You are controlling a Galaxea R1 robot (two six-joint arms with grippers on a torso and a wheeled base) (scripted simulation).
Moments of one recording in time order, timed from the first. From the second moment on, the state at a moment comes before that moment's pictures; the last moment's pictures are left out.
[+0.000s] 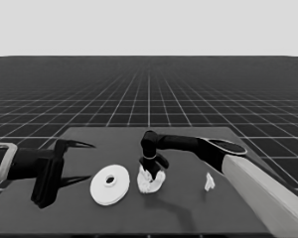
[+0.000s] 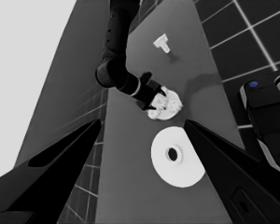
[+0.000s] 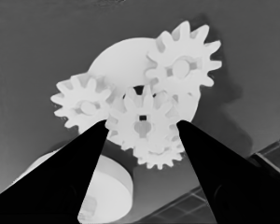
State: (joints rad) left arm -0.34 1.75 -0.42 0.31 0.68 0.35; right arm -0.11 3.08 -1.77 -0.28 -1.50 2.19
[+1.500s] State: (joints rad) left arm -0.34 1.75 -0.42 0.31 0.68 0.35; right arm 0.01 3.07 -1.71 -0.18 -1.54 1.49
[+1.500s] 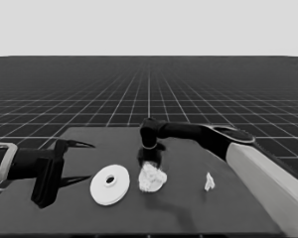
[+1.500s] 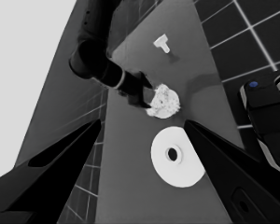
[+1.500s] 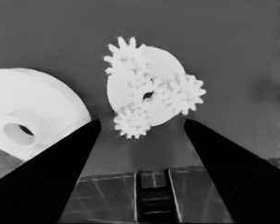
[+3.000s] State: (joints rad) left arm 0.13 2.53 -1.32 0.29 1.46 -1.22; right arm -0.35 1.76 -0.39 -0.70 -1.18 0.32
